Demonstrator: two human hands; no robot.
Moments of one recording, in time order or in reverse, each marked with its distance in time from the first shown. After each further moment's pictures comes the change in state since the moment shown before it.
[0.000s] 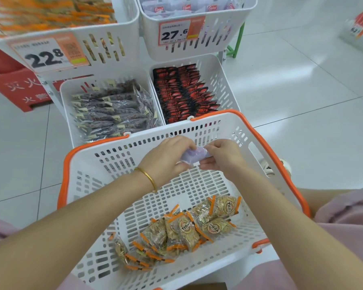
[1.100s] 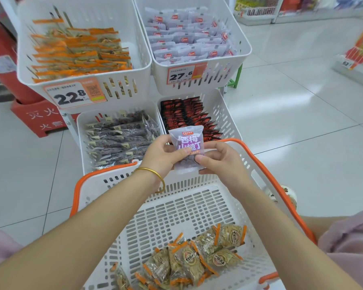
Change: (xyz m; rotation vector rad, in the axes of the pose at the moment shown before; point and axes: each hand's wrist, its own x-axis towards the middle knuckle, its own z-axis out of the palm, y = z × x) left_hand 0.030 0.013 -0.045 -1.031 0.307 -0.576; right_hand -0.017 -0.039 -0.001 0.105 -0.161 -0.431
